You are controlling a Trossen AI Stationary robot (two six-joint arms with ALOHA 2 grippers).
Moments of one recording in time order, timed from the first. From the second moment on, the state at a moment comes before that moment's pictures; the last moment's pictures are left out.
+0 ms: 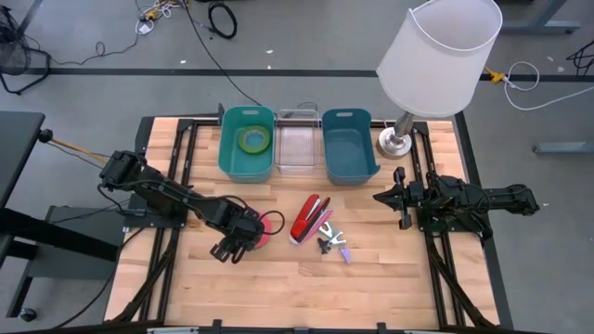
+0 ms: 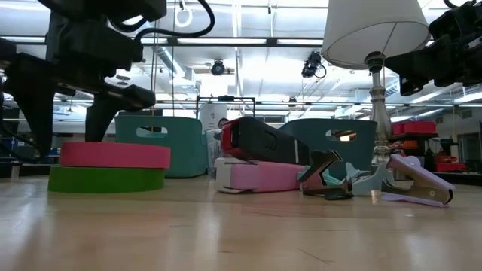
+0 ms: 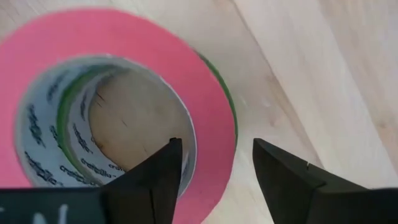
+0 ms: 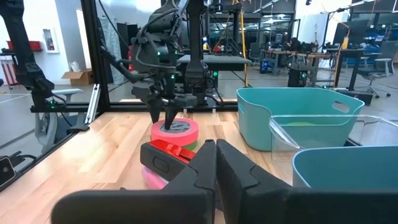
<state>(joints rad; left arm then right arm) -0.34 1.56 0.92 -0.75 0.06 0.25 0.05 0.00 0.02 0.01 0.04 -0.01</state>
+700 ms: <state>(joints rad) -0.34 1.56 0.93 -0.75 0.06 0.25 0.05 0.00 0.02 0.01 0.04 -0.01</state>
